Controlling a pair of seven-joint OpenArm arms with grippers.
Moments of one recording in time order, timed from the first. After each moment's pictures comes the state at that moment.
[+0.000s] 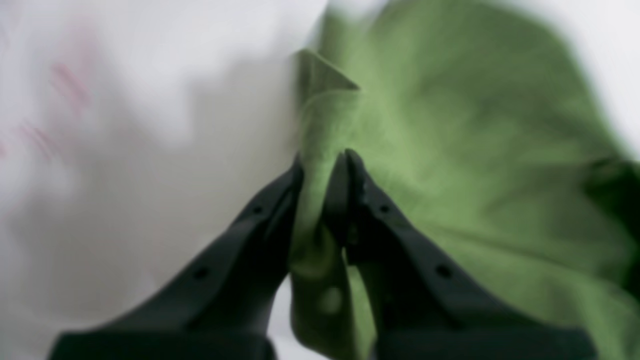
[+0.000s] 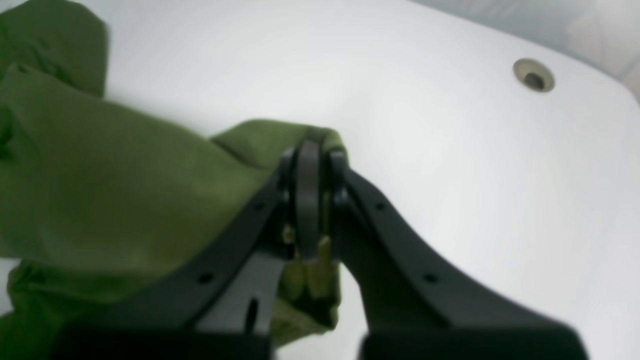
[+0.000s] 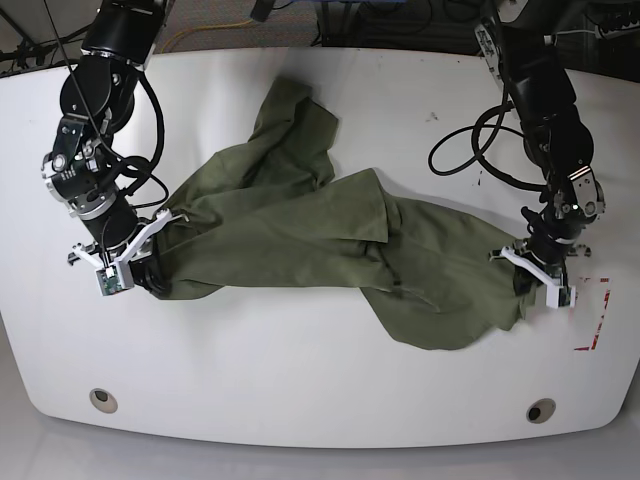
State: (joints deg) left arm -14.2 -10.5 -24.5 76.9 -8.1 -27.7 32.7; right arm 4.1 13.7 20.4 105.7 20.2 35.2 -46.8
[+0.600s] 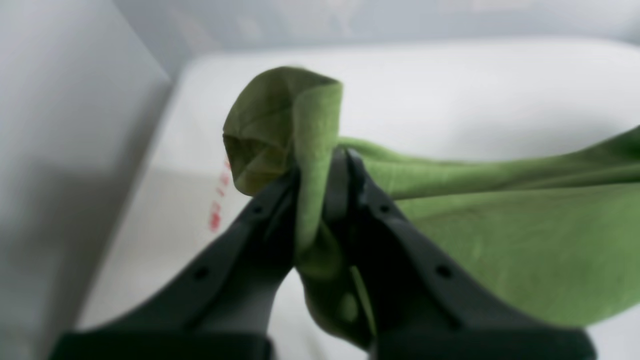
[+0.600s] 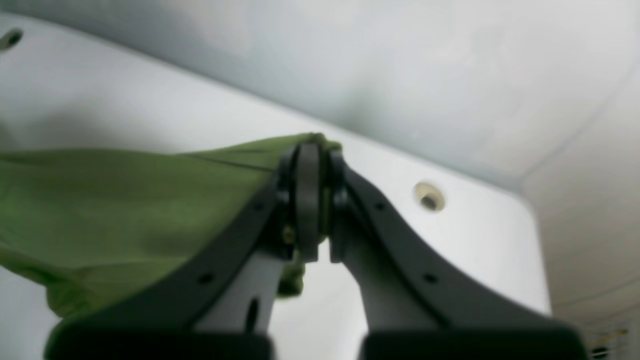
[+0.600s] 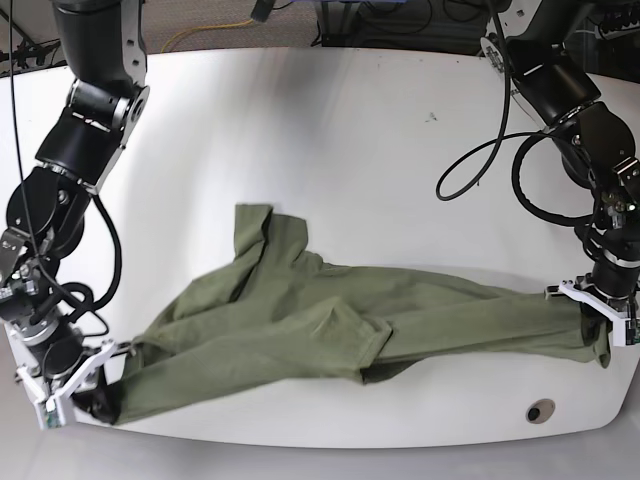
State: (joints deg) left arm -18.8 -11.8 -31.6 103.5 -9.0 -28.2 50.2; right arm 35.6 20.9 19.7 91.2 22.2 36.1 -54.4
